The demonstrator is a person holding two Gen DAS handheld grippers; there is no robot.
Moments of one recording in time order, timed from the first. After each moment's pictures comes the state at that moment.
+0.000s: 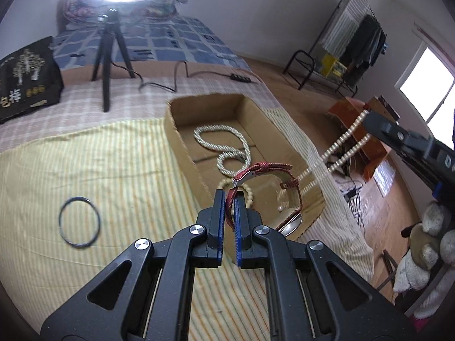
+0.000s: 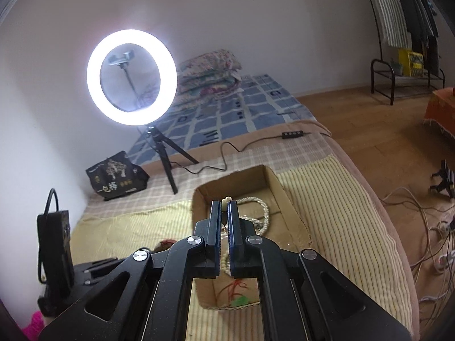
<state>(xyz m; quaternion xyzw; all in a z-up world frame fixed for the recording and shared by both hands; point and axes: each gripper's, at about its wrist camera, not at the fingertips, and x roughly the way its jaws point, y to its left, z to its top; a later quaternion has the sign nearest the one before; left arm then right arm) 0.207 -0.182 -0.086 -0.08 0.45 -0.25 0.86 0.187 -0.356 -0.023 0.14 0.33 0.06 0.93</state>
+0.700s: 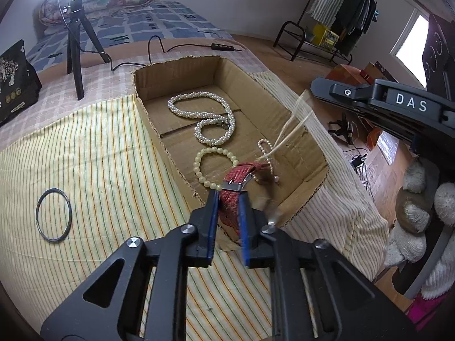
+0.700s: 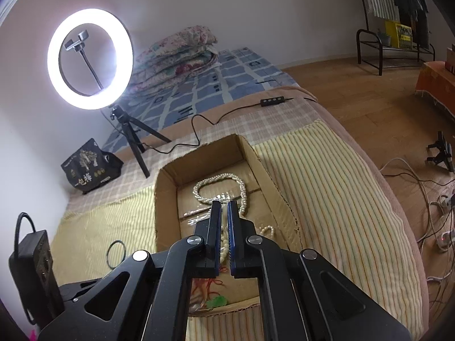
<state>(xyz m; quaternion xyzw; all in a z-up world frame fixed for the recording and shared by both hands) 0.191 -0.220 -0.115 -0.02 0.48 -0.27 0.84 0.212 -0.377 -0.071 0.16 0.39 0.02 0.91</state>
